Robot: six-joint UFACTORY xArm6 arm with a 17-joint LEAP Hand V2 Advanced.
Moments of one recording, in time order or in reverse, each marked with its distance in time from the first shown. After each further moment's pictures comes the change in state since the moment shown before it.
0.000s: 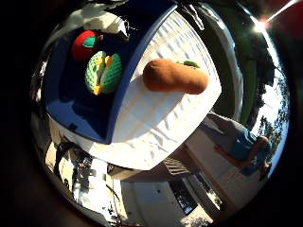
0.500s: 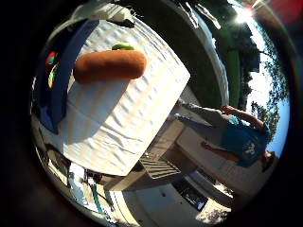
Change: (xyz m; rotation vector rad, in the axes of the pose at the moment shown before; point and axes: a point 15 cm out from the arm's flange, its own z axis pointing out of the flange) arm 0.179 0.024 -0.028 0.073 0.291 0.108
